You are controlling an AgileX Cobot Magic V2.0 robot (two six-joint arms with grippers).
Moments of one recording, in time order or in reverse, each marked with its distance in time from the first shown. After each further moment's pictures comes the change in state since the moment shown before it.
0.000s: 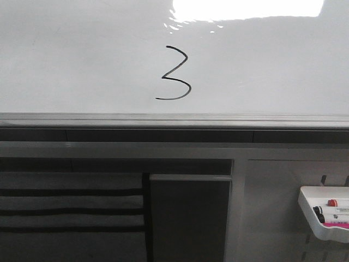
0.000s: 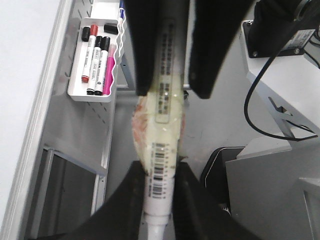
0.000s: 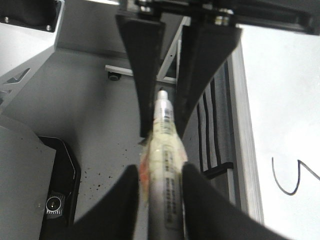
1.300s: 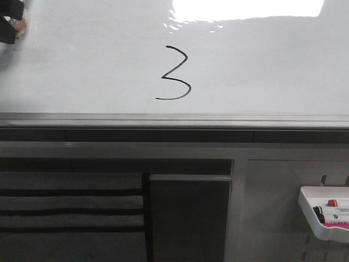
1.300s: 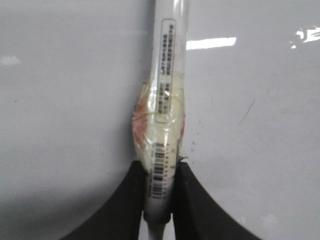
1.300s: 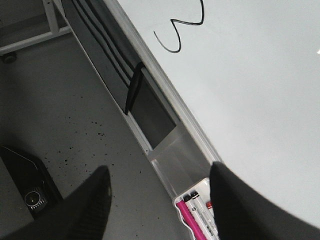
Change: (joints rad) left arm 0.536 0.000 0.437 0.067 -1.010 -0.557; right arm -0.173 -0.149 0.000 -0.357 -0.013 0.556
